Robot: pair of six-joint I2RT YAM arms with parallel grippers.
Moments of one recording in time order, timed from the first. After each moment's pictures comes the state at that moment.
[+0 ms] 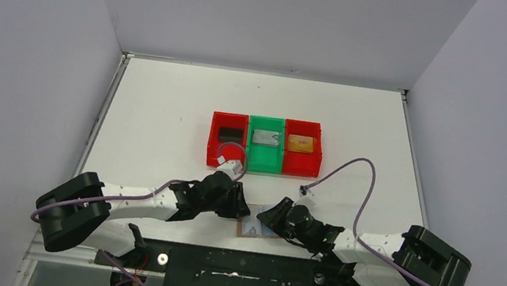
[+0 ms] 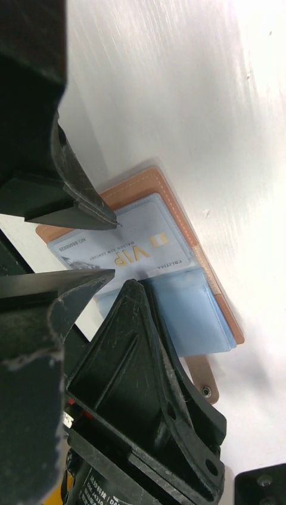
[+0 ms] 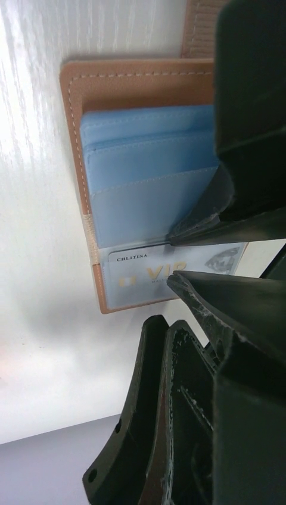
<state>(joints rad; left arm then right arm) -1.00 1.33 0.50 0.09 -0.03 -0.92 1.03 1.22 0.17 0.42 0.18 1.30</state>
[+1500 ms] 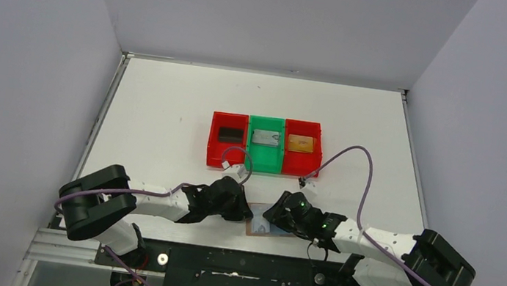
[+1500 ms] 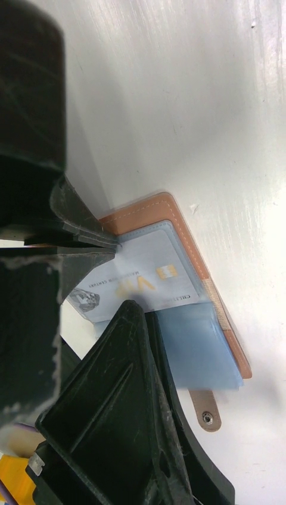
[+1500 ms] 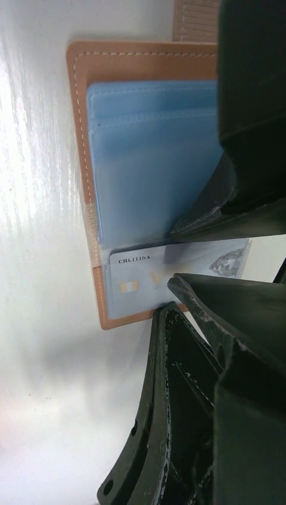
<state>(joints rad) -1.04 1.49 0.49 0.26 -0.05 -1.01 0.96 1.17 0.35 -0.02 0.16 1.18</state>
